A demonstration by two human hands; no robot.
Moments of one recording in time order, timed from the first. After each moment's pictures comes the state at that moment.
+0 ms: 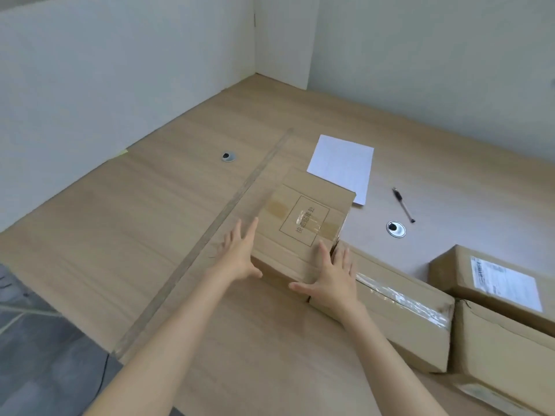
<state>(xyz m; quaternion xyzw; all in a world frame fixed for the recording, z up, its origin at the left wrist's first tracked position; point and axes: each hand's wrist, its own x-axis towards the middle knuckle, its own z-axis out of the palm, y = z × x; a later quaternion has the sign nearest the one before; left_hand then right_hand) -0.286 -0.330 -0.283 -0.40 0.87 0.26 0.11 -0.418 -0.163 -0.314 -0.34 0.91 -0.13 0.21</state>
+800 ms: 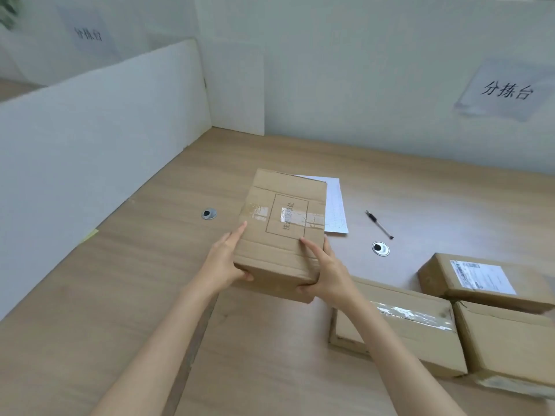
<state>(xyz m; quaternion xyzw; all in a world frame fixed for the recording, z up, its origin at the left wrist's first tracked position) -0.286 -0.437 -0.201 -0.27 0.89 0.38 -0.03 -0.422 -0.231 -0.236 -0.35 0.86 -0.31 0.19</state>
